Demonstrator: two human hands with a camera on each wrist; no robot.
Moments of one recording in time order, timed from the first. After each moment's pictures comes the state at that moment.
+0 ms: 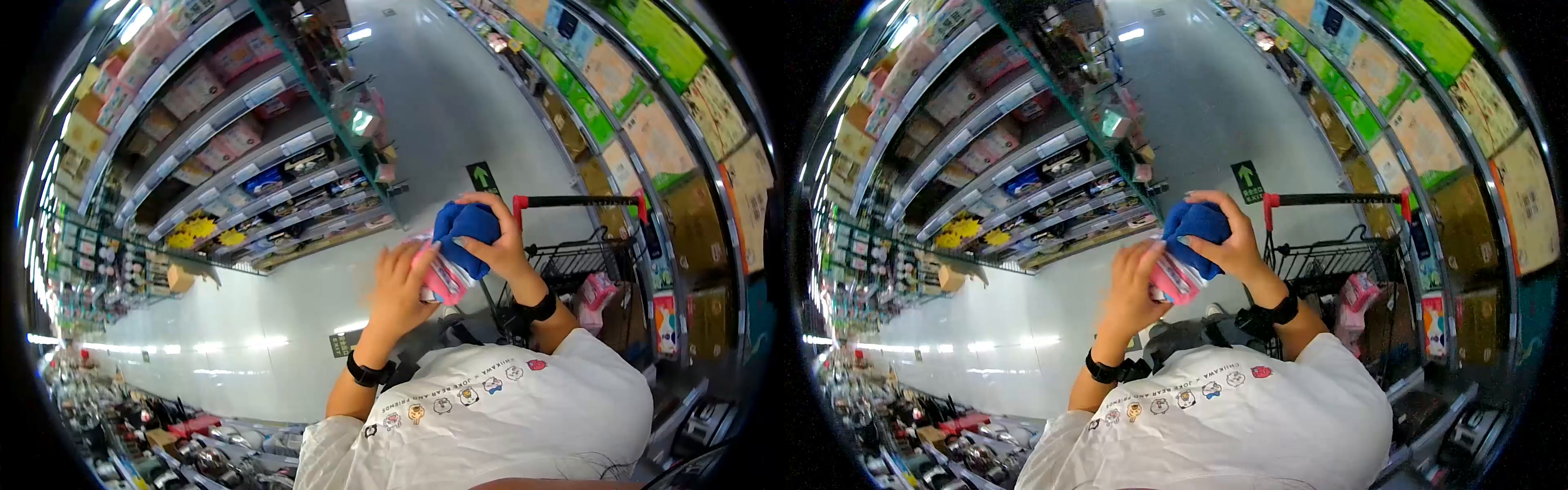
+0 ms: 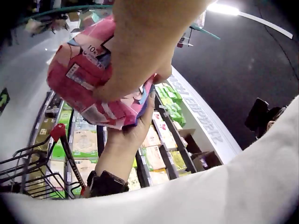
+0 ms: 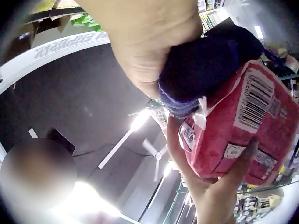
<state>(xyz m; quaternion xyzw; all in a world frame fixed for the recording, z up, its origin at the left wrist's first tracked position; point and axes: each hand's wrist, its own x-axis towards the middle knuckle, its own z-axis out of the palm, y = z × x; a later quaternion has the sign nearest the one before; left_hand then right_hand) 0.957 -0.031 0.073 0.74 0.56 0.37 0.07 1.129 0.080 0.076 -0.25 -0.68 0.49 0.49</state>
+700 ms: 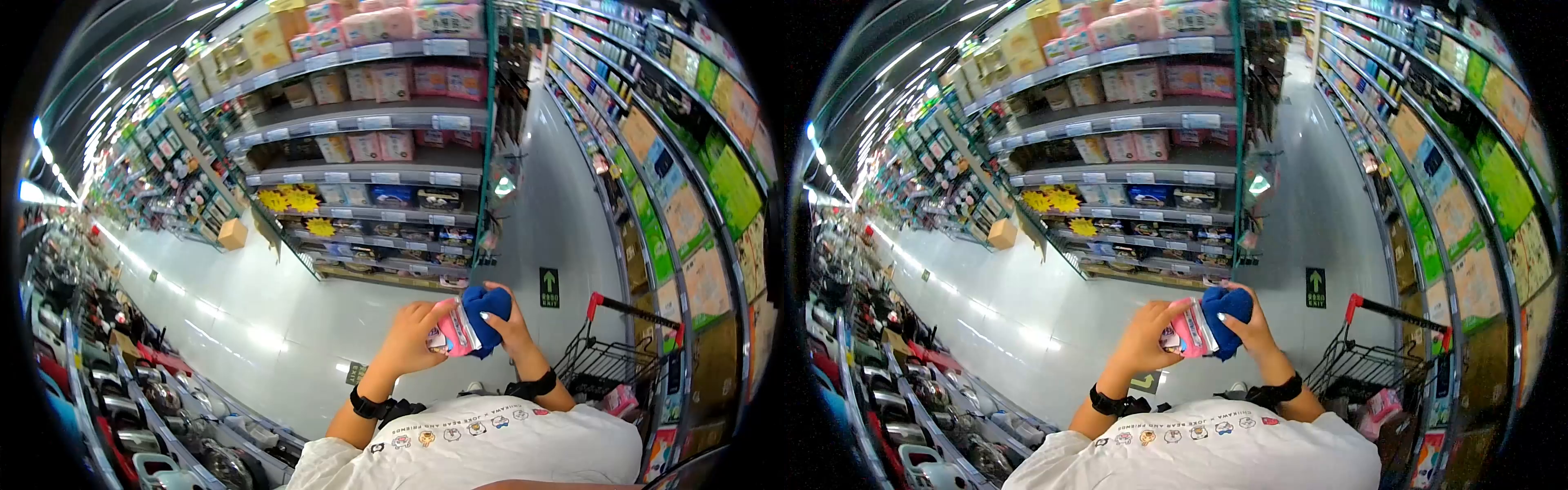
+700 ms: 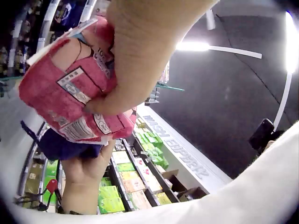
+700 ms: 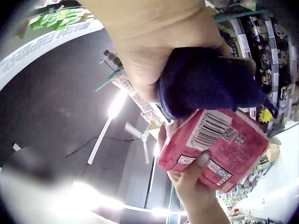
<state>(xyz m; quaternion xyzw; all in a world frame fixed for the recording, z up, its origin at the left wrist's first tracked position) 0.844 -0.170 0.108 0.67 0.64 0.36 0.07 1.005 -0.020 0.038 -0.18 -0.55 0.74 0.34</state>
